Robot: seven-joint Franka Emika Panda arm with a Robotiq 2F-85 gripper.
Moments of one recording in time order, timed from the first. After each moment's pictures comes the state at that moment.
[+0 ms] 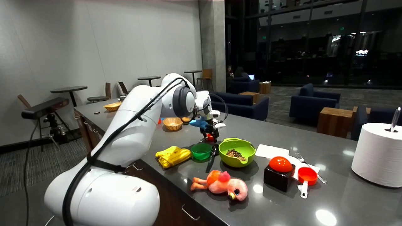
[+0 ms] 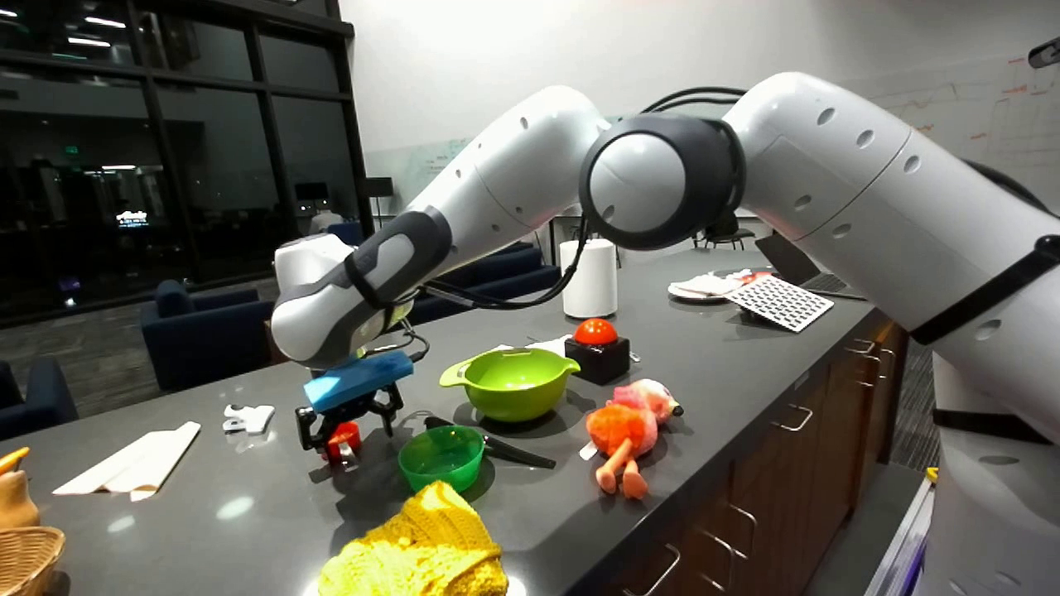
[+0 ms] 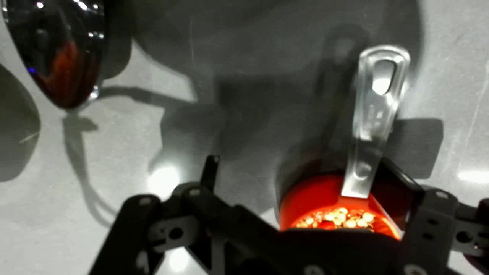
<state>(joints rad) 0.48 0.86 -0.04 -1.23 -0.10 2.15 0.55</state>
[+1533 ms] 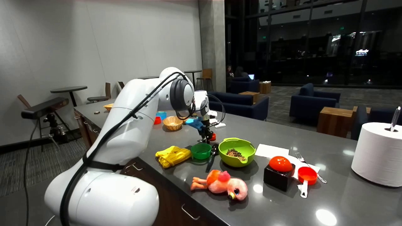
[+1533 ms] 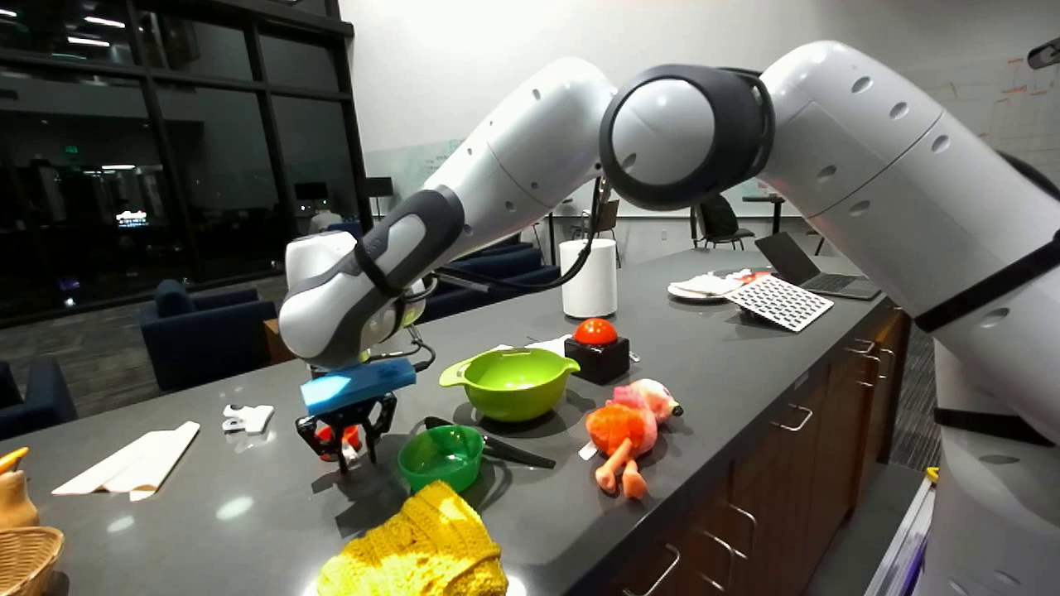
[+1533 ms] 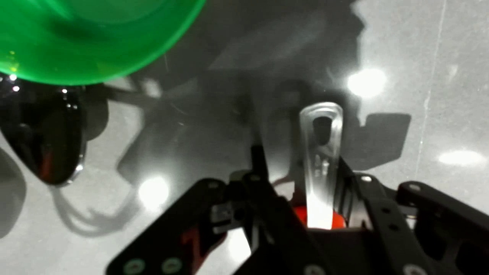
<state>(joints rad) 0.46 0.76 0.01 -1.40 -0.07 2.26 0.61</state>
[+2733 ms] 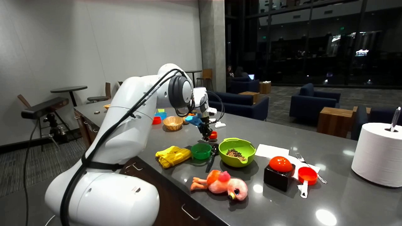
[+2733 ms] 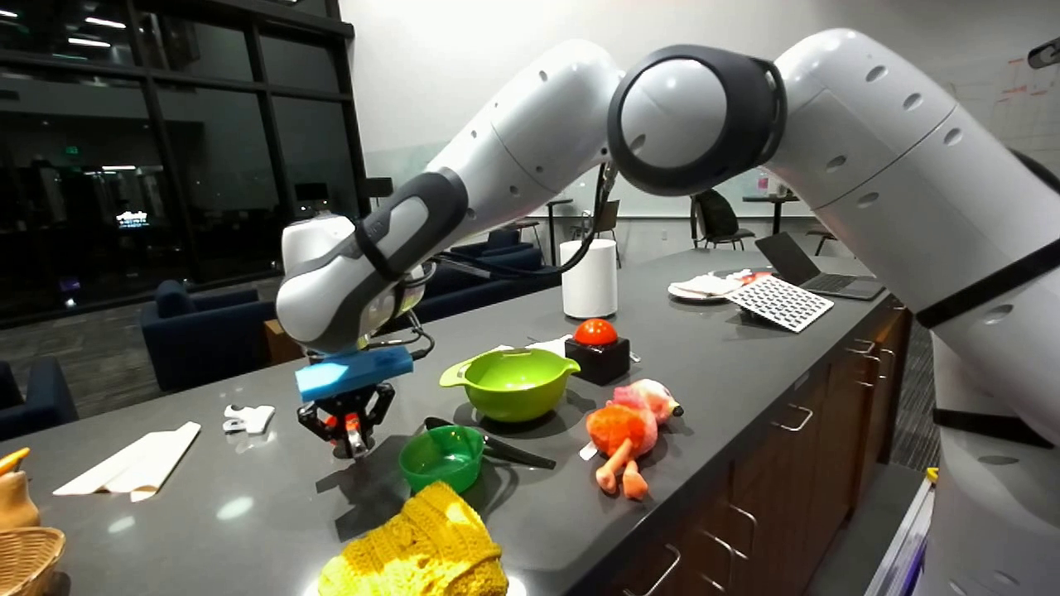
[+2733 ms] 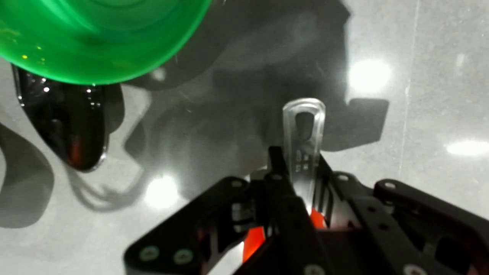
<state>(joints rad) 0.47 0.72 0.01 -1.42 -0.08 2.23 0.66</state>
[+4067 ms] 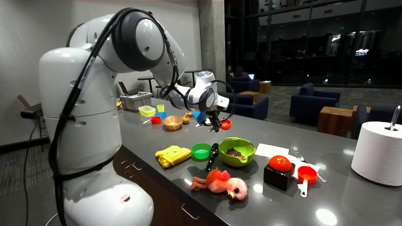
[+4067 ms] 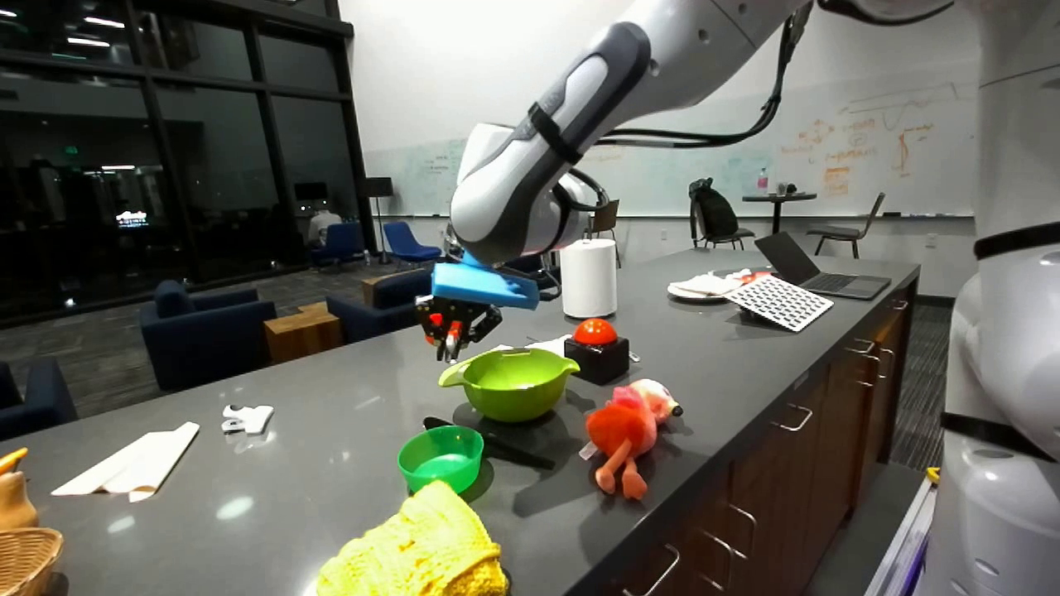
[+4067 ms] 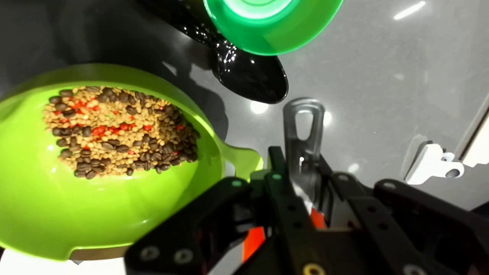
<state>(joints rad) 0.25 0.08 0.05 -2.22 0.08 2.73 0.66</state>
